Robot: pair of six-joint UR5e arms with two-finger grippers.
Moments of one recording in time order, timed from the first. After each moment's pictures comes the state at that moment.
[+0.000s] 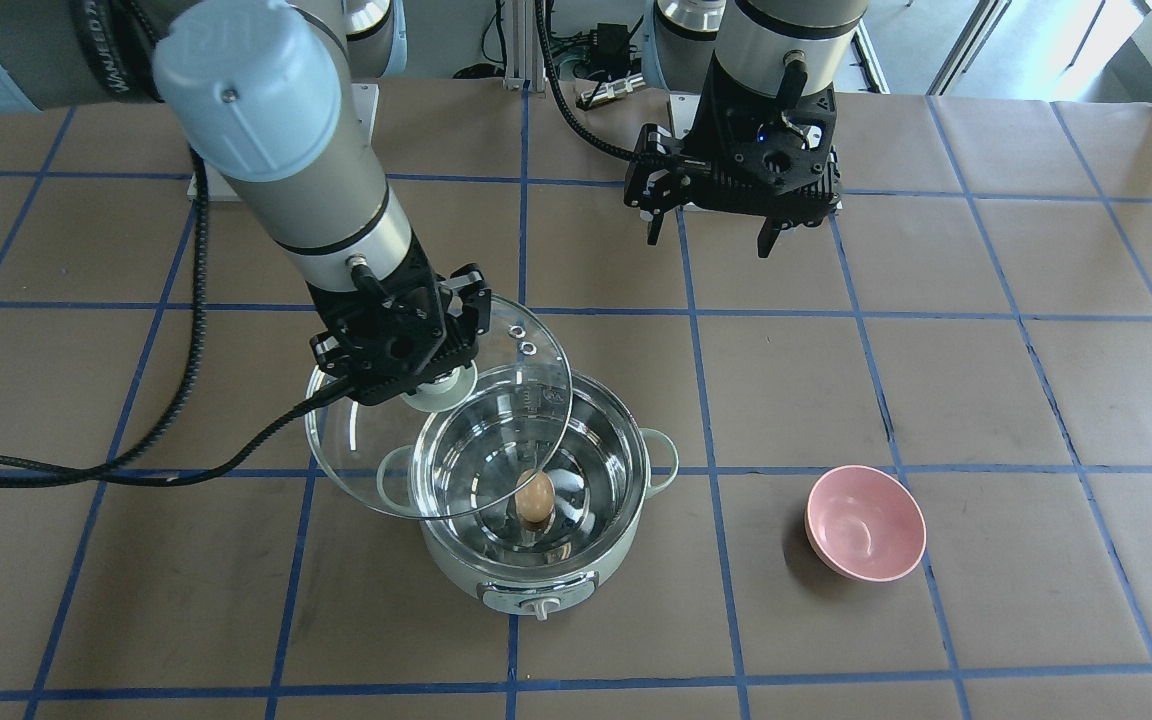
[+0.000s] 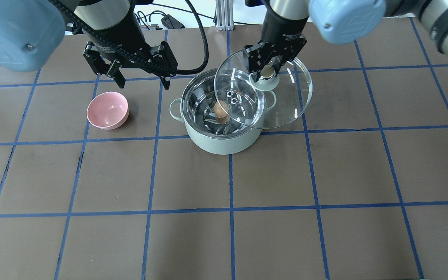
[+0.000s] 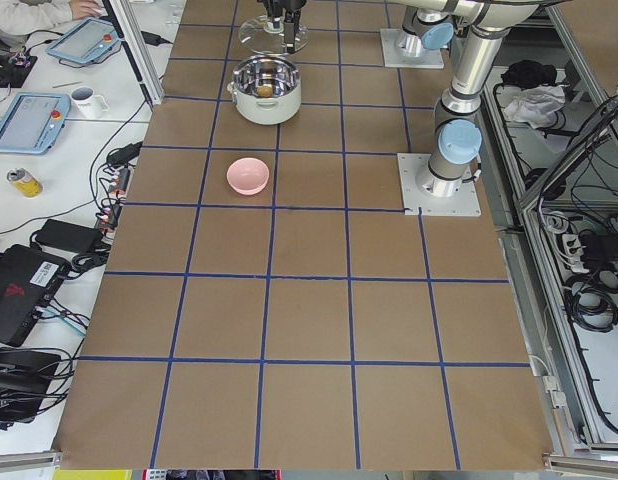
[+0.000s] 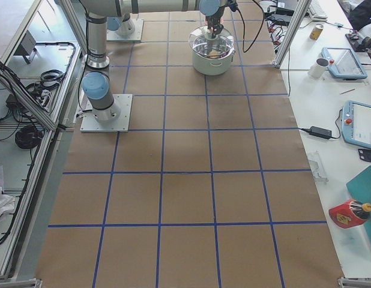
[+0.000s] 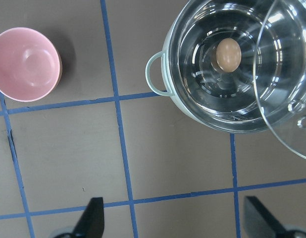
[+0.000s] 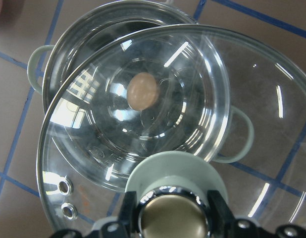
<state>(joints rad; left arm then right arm) -1.73 -1.64 -1.42 -1.65 1.56 -0.05 1.79 -1.27 1.35 -1.65 -1.40 -0.21</state>
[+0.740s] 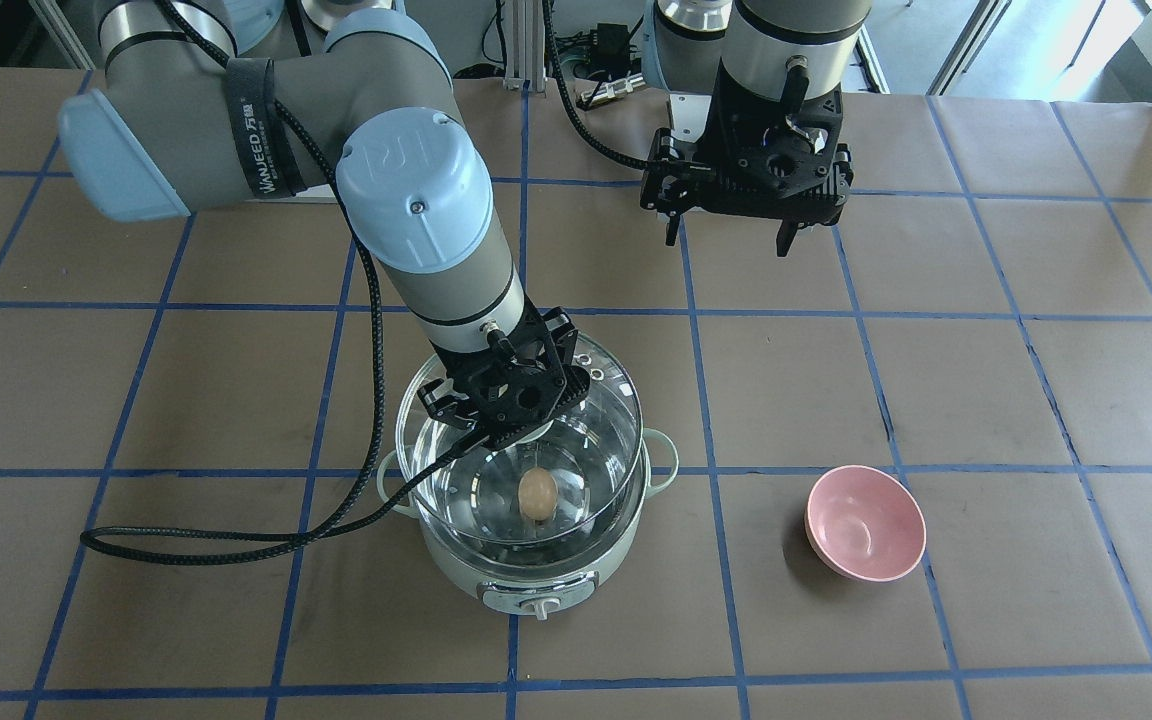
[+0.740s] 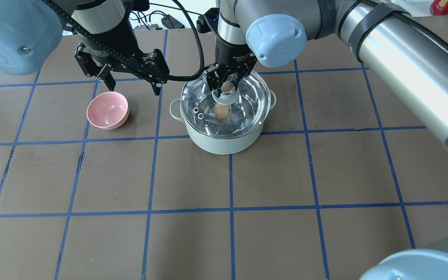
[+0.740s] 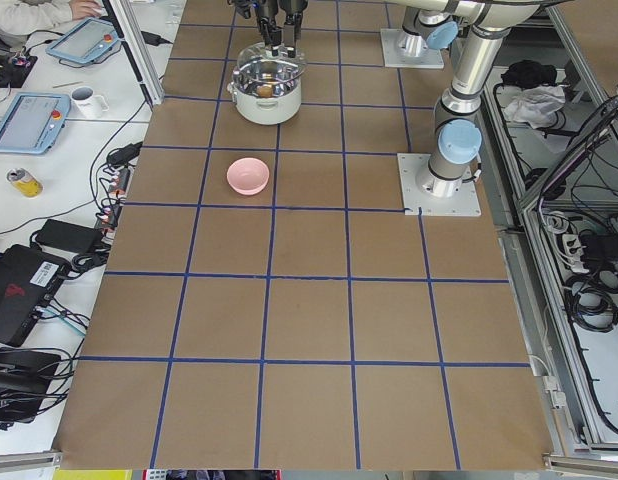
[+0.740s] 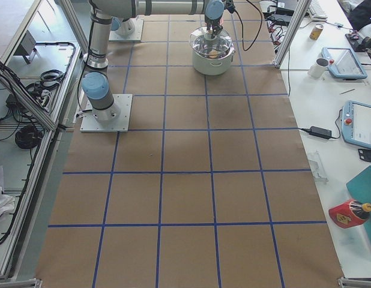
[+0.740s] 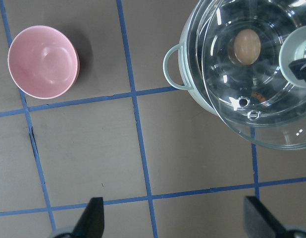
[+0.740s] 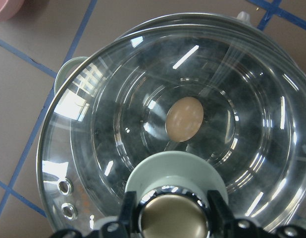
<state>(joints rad) -1.73 -1.63 -1.44 -1.66 1.62 -0.03 1.88 -1.16 1.32 -1.74 -1.39 -0.21</state>
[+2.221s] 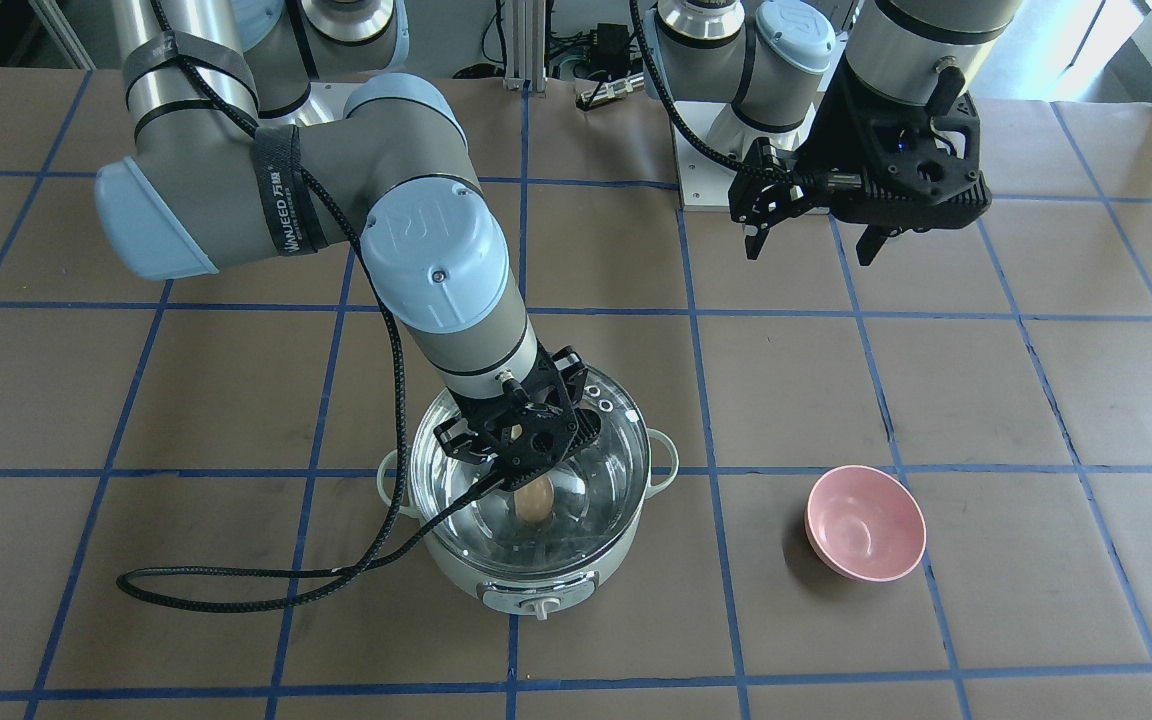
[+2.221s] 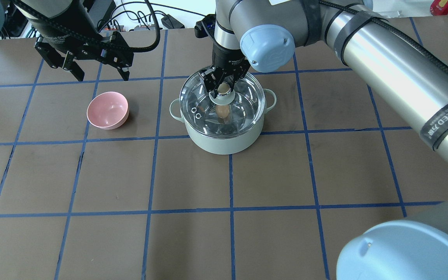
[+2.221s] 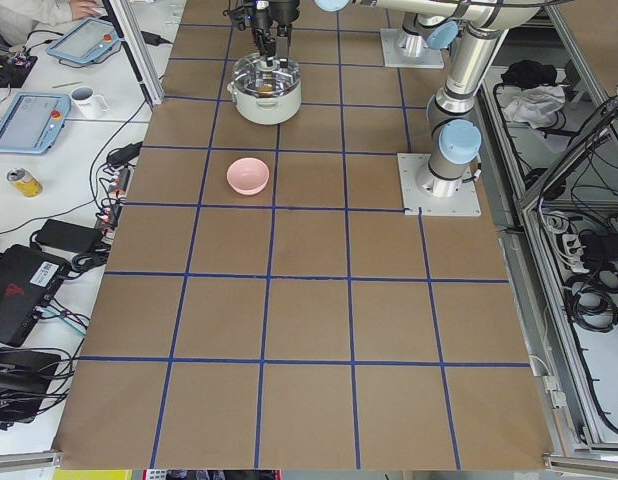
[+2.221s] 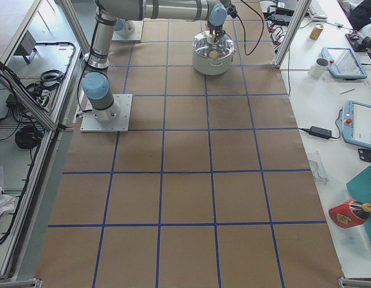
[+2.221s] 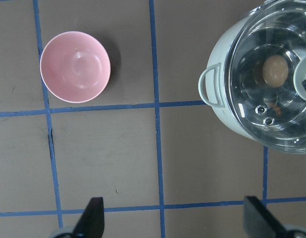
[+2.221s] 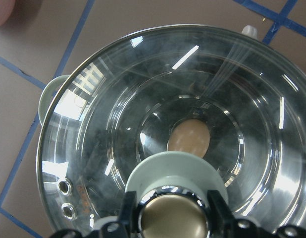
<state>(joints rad) -1.59 -1.61 -1.43 -1.66 1.57 0.02 1.88 -1.09 1.31 -1.80 -1.38 -0.21</state>
